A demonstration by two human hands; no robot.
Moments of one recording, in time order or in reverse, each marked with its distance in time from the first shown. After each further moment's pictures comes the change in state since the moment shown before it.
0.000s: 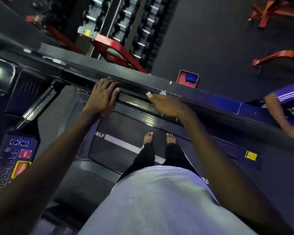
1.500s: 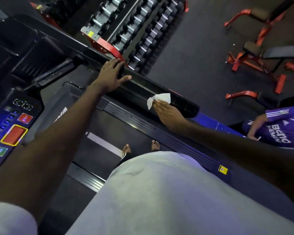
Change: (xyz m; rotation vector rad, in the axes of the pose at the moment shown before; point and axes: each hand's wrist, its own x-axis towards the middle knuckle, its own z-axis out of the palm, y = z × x) left_hand -0.021 -0.046 -0.009 -0.176 -0.090 -0.214; right_hand -0.013 0.021 0.102 -1.705 0.352 -0.488
